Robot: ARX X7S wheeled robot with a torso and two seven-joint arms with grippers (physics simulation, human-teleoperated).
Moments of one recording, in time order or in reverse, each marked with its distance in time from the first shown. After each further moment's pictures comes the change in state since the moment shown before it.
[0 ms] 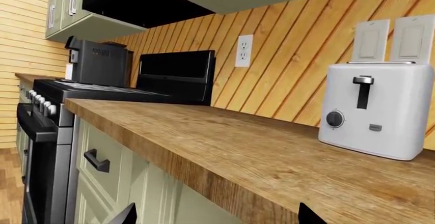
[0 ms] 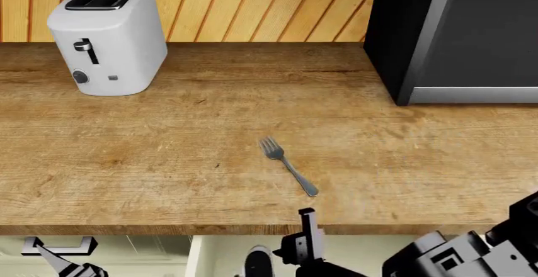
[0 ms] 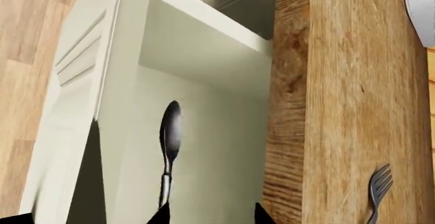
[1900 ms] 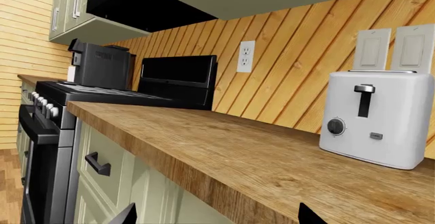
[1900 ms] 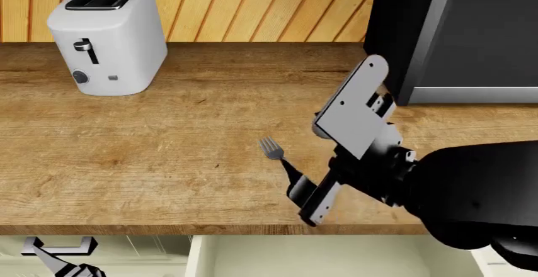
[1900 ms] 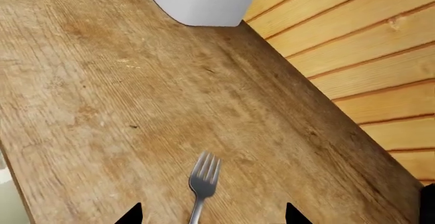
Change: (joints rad) left arm 0.007 0.001 -0.005 0.013 0.010 0.014 -0.010; right arm 0.092 0.377 0.270 0.307 0.229 -0.428 -0.201
